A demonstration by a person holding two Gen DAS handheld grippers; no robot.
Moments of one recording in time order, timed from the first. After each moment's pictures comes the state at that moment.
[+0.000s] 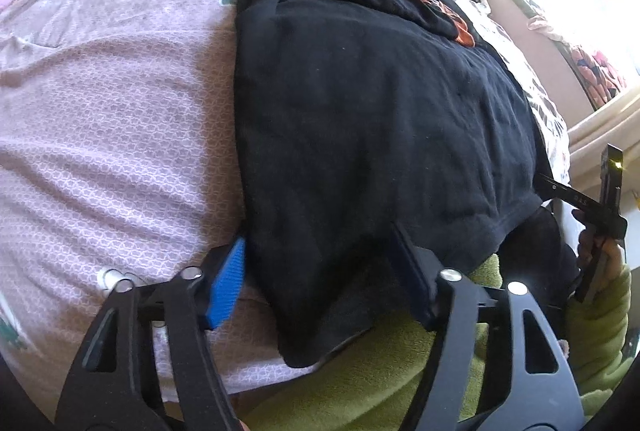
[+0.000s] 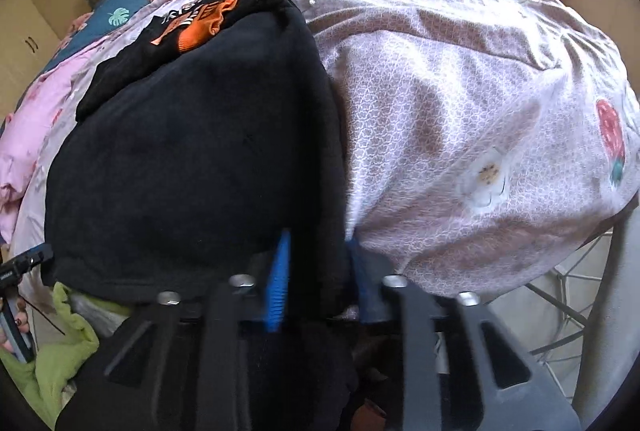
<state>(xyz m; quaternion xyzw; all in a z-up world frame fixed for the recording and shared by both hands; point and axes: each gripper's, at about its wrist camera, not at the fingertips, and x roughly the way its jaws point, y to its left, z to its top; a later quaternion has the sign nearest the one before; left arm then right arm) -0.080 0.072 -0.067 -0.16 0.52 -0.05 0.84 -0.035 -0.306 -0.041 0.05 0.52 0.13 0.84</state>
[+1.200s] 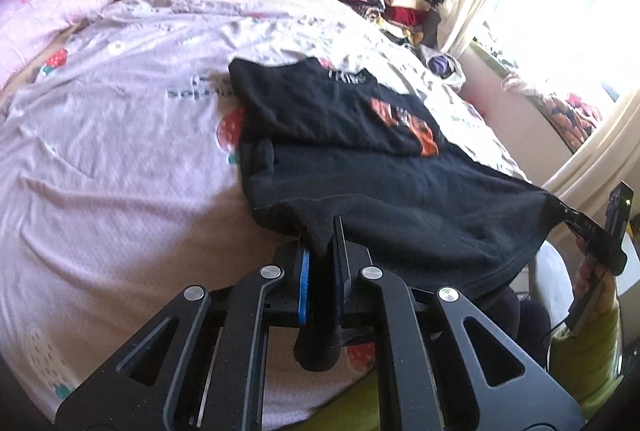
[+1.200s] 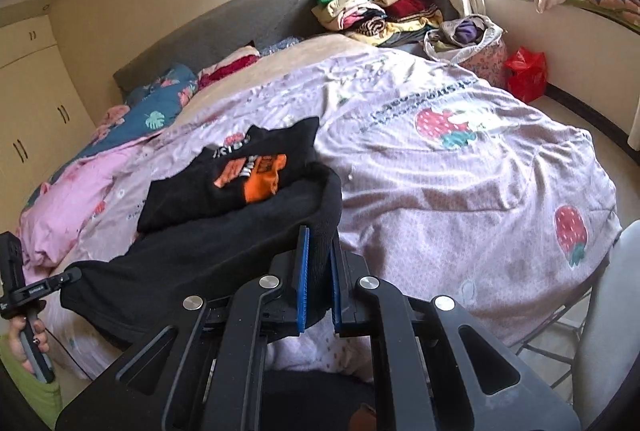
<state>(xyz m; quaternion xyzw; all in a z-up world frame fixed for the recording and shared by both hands) -0.074 0.101 0.027 -0.17 0.39 -0.05 0.91 -0.048 -0.311 0.070 0.12 0.34 0.14 0.92</state>
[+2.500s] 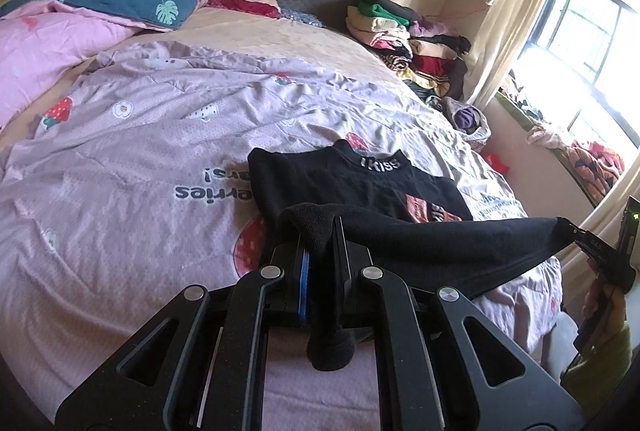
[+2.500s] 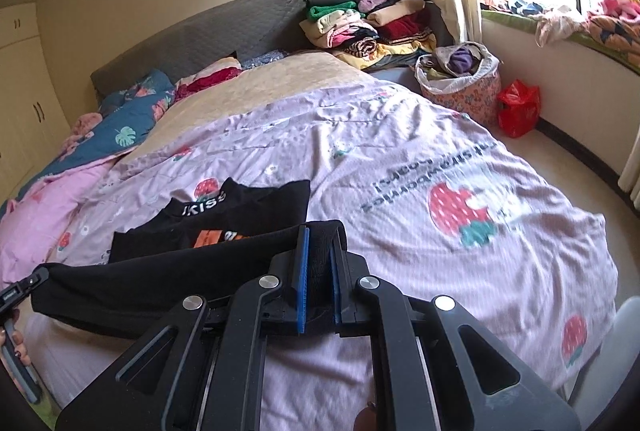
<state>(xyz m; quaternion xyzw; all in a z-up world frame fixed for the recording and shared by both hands) 0.019 0.137 0.053 -0.19 0.33 0.00 0.93 0.084 -0.275 0.101 0.08 0.33 0.10 0.94</state>
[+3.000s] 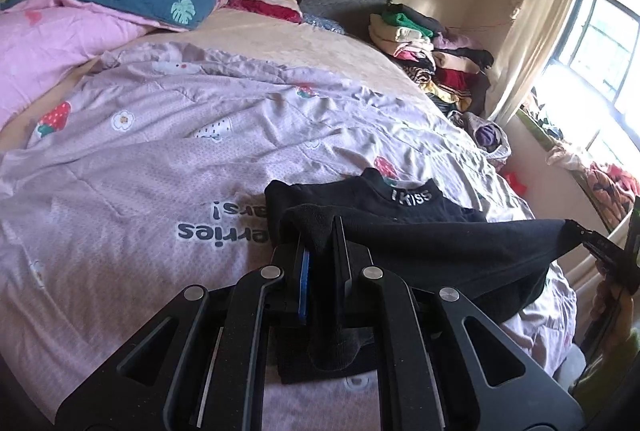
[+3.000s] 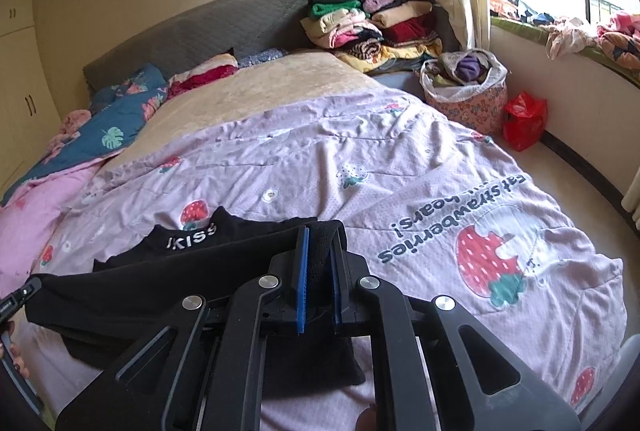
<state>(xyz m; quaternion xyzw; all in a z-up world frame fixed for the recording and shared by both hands) 0.074 0.161 0.043 -0.20 0.32 0.04 0.93 0.165 -0.249 0.098 0.06 0.34 0.09 0.93</state>
